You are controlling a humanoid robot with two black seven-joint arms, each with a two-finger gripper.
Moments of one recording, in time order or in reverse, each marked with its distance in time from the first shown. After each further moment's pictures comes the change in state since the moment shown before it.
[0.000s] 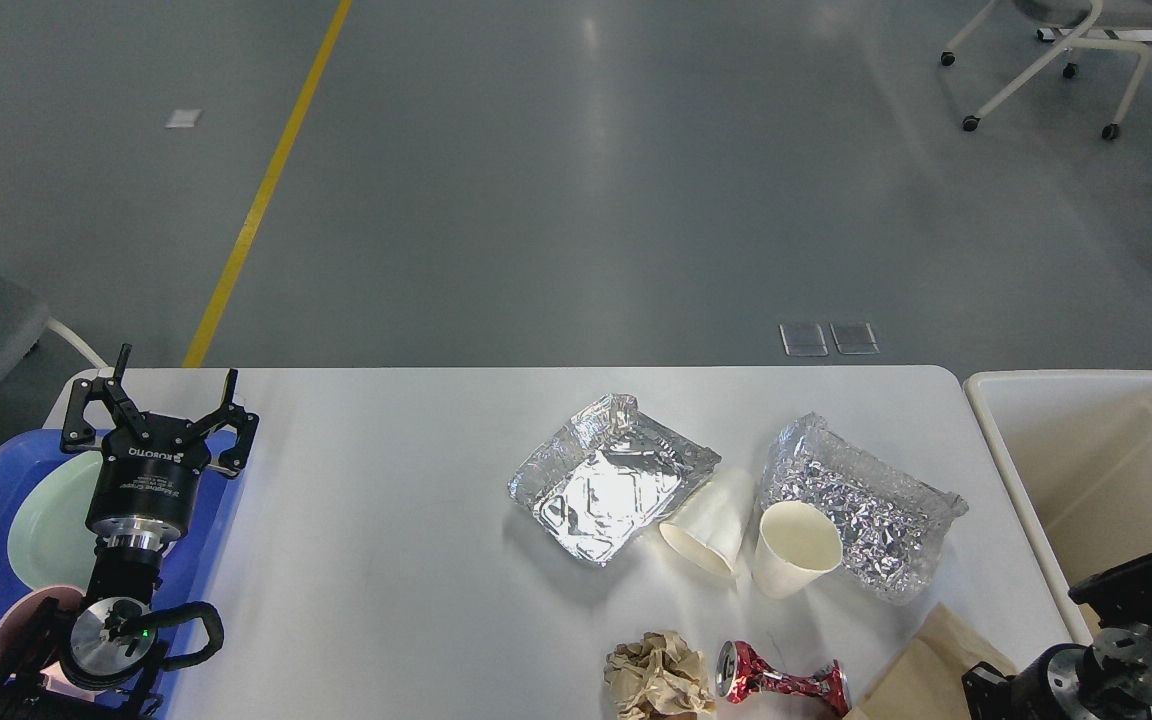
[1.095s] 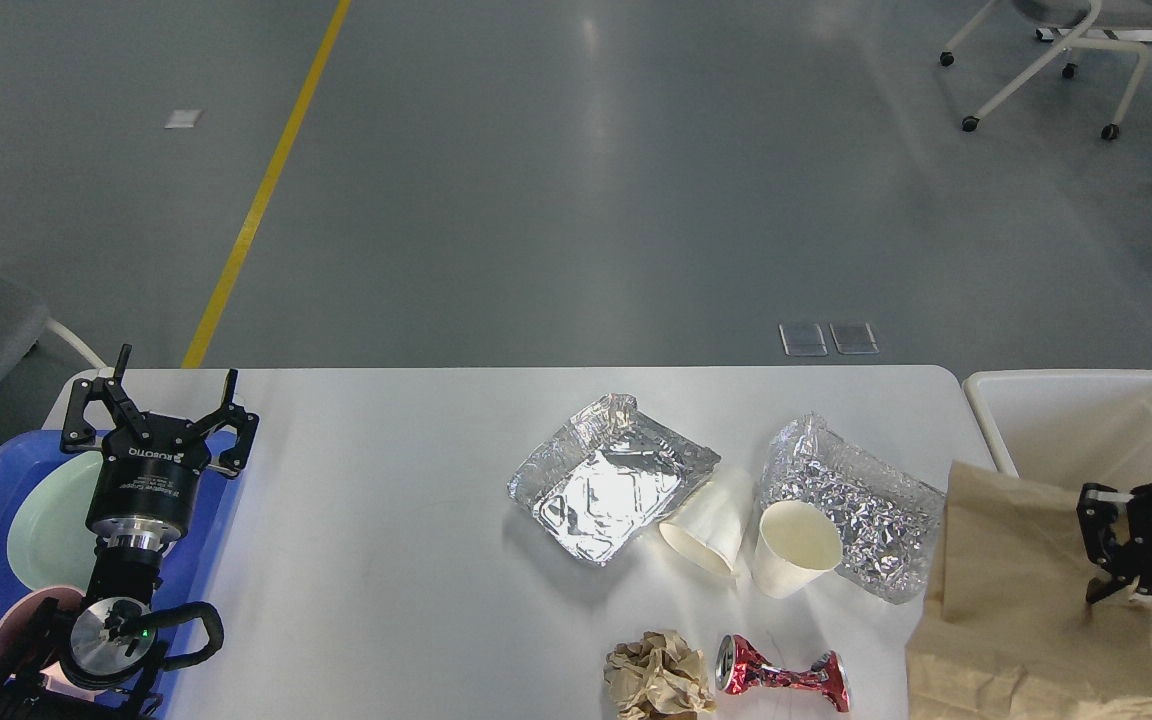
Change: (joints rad) left arm 0.000 0.000 0.000 0.000 0.000 -0.001 0.001; right arm 0.740 -0.108 -0.389 0.019 -0.292 0.658 0.006
